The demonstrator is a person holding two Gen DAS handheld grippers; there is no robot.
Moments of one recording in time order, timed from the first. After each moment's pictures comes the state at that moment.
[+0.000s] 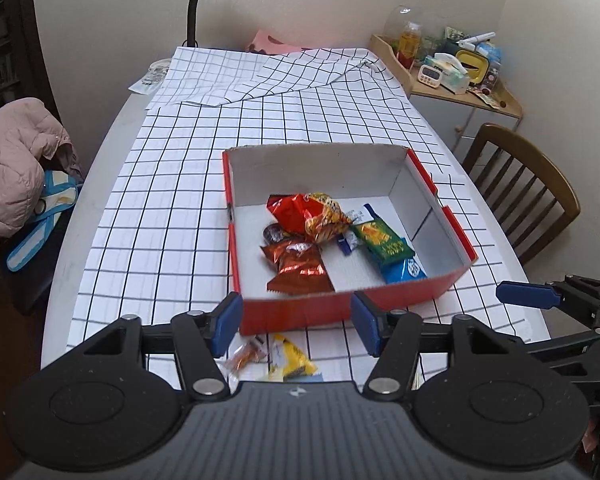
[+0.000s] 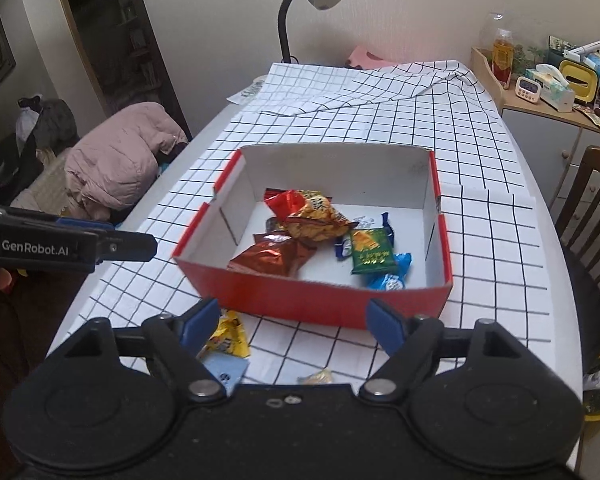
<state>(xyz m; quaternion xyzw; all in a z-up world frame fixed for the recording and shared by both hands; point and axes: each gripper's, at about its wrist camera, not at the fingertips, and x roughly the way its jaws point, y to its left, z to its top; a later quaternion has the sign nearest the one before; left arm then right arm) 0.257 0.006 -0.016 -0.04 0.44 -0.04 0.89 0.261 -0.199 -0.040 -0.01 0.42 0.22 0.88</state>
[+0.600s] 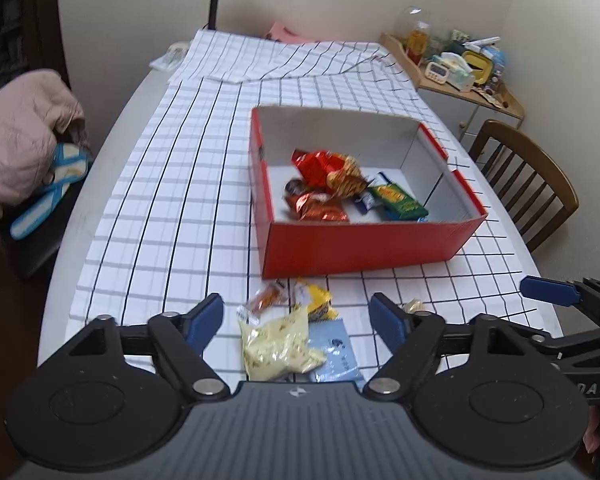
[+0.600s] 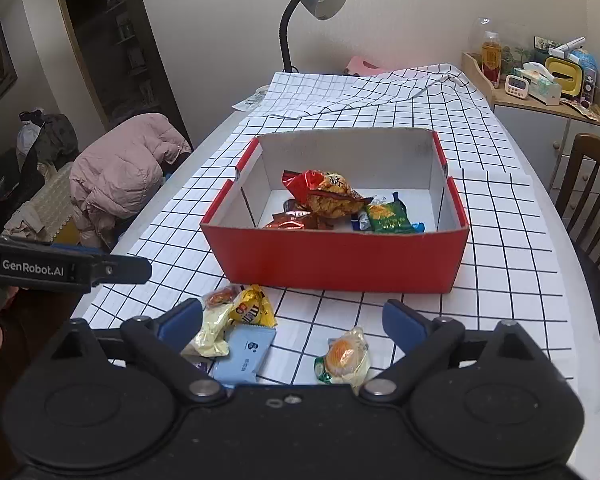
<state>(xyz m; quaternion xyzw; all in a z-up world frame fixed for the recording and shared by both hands) 0.199 0.036 -0.054 -0.07 0.44 -0.03 0.89 0.199 -0.189 -0.065 0.00 0.39 0.21 0.90</state>
